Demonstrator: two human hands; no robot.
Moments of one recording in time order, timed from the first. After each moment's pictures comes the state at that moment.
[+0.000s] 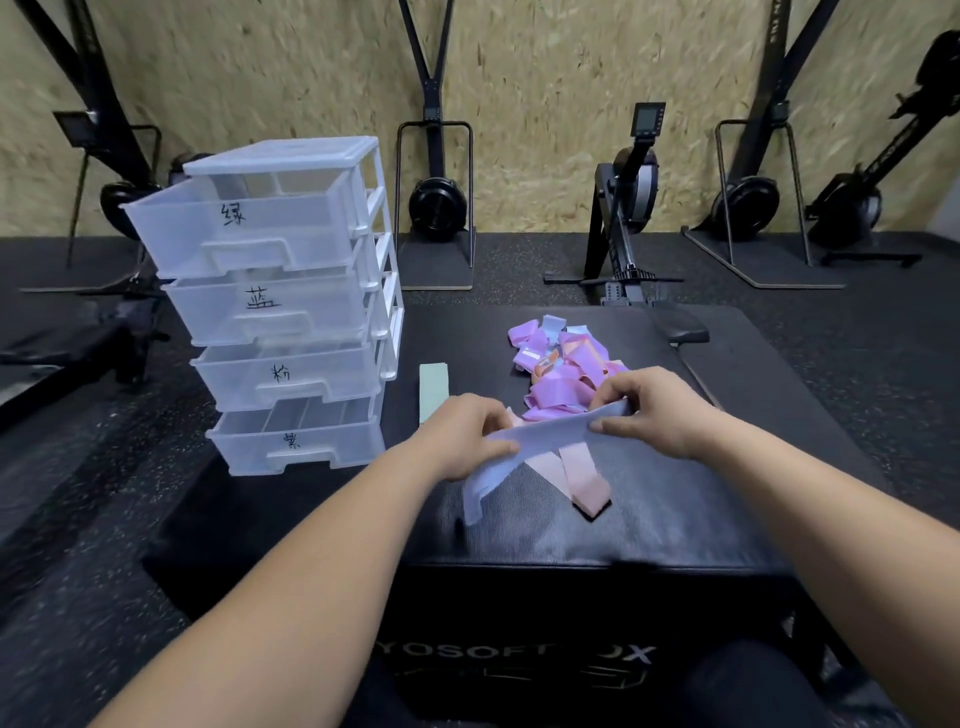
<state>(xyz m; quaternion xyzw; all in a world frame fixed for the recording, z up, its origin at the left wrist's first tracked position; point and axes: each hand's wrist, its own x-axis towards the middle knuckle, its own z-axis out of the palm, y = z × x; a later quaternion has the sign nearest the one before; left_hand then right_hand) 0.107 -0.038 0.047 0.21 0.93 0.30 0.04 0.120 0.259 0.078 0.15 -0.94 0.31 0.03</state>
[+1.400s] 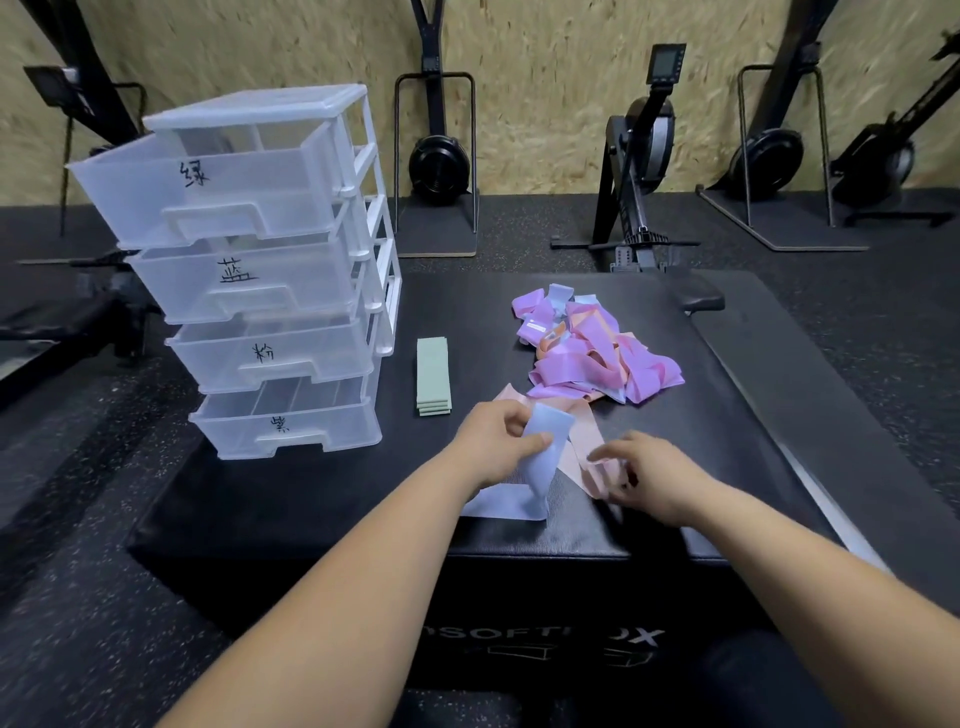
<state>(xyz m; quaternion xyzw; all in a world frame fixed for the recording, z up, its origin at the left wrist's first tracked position) 0.101 0.005 -0.009 0.07 0.83 0.54 0.11 0.131 0.262 -0.030 0.10 -0.98 0.17 -0.08</state>
